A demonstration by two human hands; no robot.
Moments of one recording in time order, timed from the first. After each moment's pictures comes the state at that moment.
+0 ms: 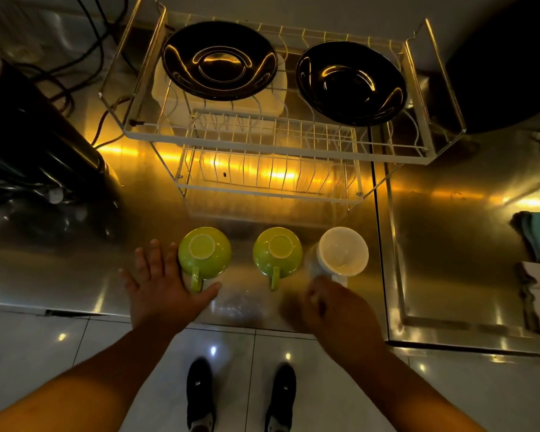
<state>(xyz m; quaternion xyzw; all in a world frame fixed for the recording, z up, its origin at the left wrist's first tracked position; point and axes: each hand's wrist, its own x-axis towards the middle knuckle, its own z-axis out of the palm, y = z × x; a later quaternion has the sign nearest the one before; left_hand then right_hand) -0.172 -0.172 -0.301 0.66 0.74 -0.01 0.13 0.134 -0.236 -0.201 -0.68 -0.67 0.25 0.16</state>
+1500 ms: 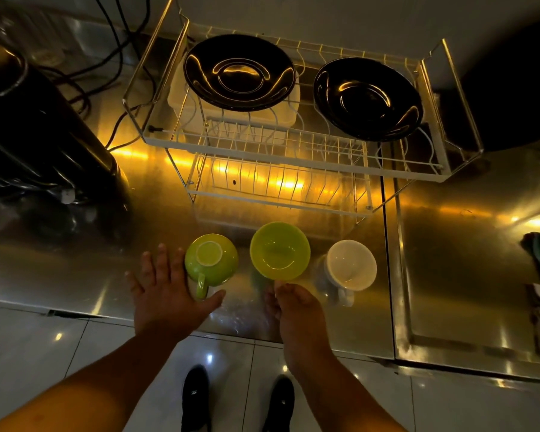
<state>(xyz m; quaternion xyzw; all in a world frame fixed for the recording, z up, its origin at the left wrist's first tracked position) -0.177 -0.173 -0.316 0.67 0.74 -0.01 0.11 0.045 -0.206 -0.220 -0.68 -0.15 0.57 0.42</state>
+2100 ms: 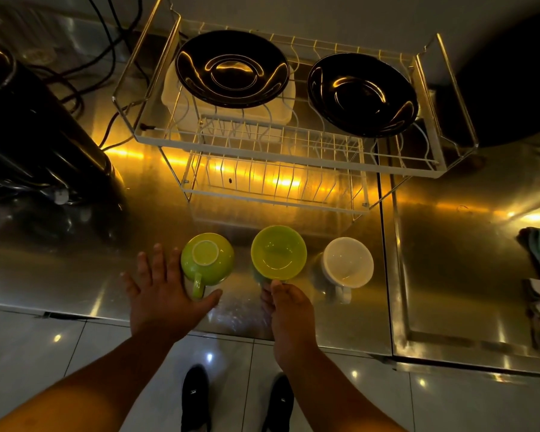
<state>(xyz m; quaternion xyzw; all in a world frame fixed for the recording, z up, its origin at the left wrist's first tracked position) -0.178 -0.174 -0.317 0.67 0.74 0.01 0.11 0.038 -0.202 -0.255 -0.70 -0.10 0.55 0.44</state>
